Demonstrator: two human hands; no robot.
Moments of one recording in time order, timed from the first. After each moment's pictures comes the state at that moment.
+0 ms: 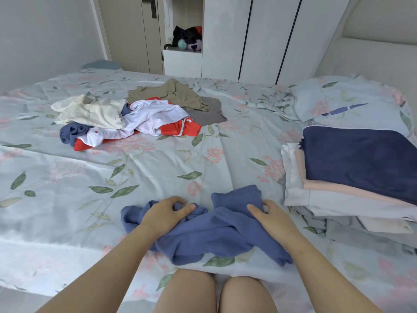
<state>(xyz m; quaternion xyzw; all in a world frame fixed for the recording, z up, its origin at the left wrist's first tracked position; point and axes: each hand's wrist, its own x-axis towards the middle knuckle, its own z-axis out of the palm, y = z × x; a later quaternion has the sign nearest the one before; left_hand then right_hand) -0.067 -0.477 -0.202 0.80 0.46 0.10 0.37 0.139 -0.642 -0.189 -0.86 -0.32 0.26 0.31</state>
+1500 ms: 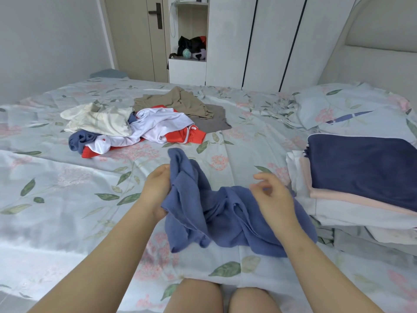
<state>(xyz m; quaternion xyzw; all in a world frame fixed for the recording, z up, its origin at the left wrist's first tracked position) -0.058 -0.470 -0.123 0.53 0.41 0.37 0.64 0.110 -0.613 -0.136 -0.74 -0.34 0.13 0.57</state>
